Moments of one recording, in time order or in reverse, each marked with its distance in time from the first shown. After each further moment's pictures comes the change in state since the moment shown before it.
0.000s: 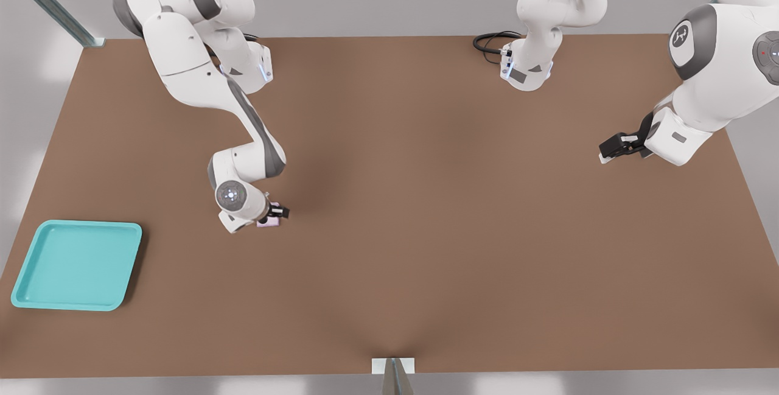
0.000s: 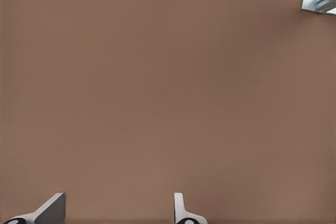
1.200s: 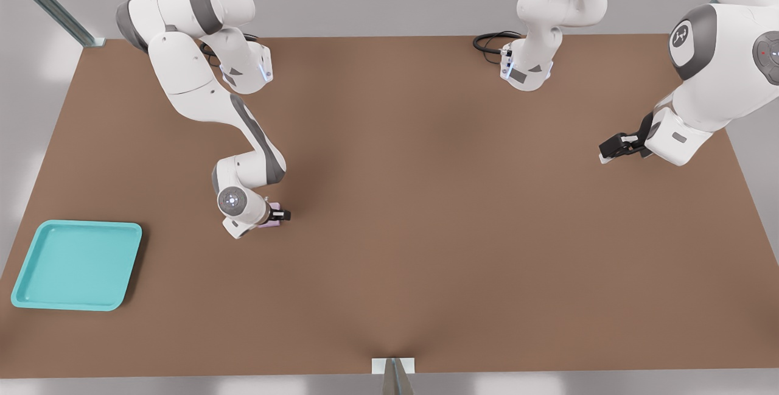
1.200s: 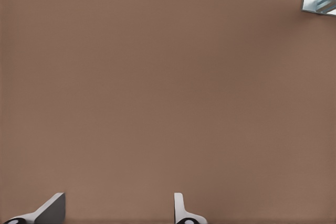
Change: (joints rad) arm -0.014 0.093 -0.006 0.008 0.016 0.107 -0.135
